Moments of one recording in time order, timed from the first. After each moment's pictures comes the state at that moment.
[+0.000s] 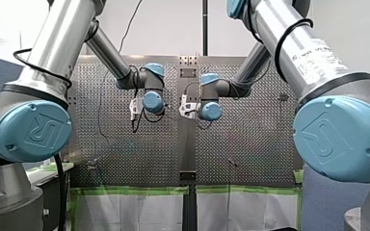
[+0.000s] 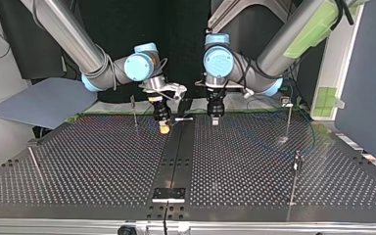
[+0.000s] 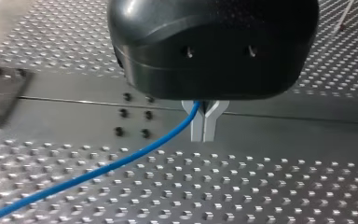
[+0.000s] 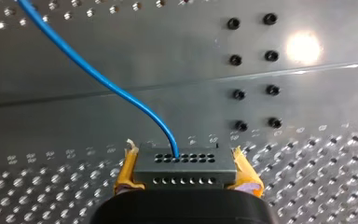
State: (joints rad) left arm -0.45 -1.94 -1.79 -2.63 -2.00 -1.60; right arm 2.24 -0.93 1.46 -0.54 1.65 1.69
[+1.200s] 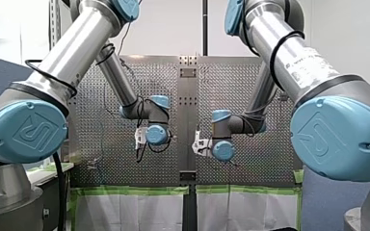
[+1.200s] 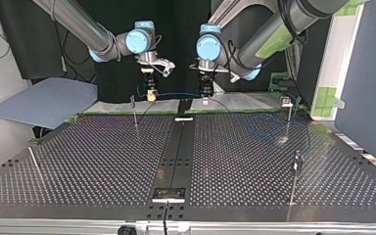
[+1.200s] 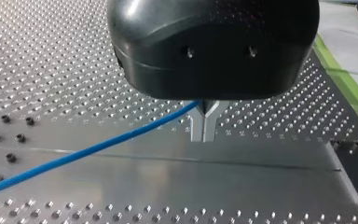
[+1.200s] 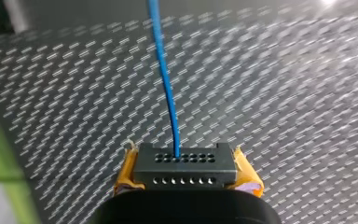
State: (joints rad) left arm -0.51 -2.15 -1.89 -2.36 -2.00 -1.60; right arm 2.21 -0.82 1.78 -0.86 1.79 1.69
